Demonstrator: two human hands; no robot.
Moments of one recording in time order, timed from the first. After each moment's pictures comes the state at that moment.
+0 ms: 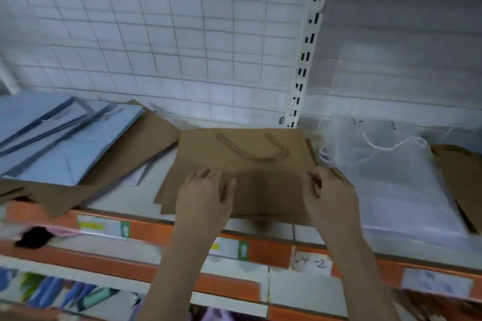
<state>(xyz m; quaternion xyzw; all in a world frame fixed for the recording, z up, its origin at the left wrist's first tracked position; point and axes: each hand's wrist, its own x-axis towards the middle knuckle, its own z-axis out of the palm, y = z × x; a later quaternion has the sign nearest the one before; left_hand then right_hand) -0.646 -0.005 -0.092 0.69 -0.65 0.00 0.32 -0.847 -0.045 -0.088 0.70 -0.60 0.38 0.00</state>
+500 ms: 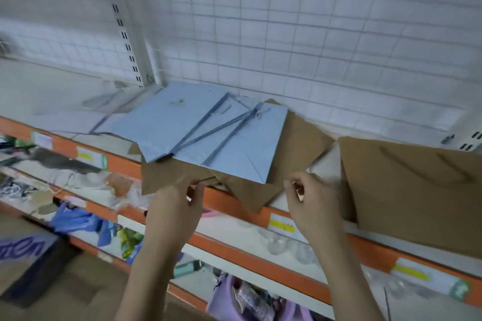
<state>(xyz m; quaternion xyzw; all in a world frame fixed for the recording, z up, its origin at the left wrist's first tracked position) -0.310 0.108 -0.093 0.80 -0.49 -0.01 0.35 -0.511 0.015 -0.098 0.77 -0.50 0.36 -0.13</state>
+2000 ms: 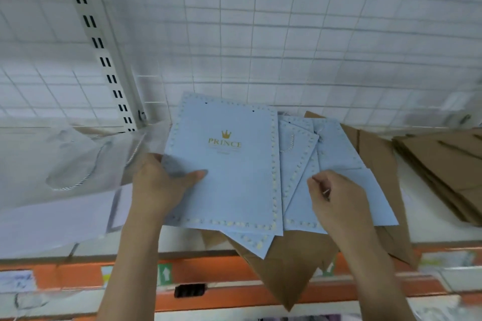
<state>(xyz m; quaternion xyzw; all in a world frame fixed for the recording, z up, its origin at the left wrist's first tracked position) -0.015 -0.044 -0.083 0.75 -0.46 -0.26 0.39 -0.289 -0.014 -0.088 0.65 -0.69 0.32 -0.08</state>
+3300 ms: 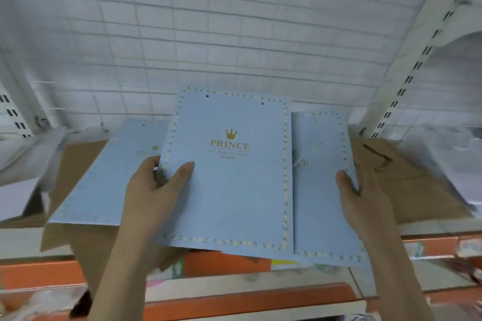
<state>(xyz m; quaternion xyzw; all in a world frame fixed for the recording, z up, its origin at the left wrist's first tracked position) -0.247 0.005 -0.050 0.63 -0.46 -0.32 0.54 -0.529 0.023 -0.036 0.49 -0.72 0.45 -0.21</state>
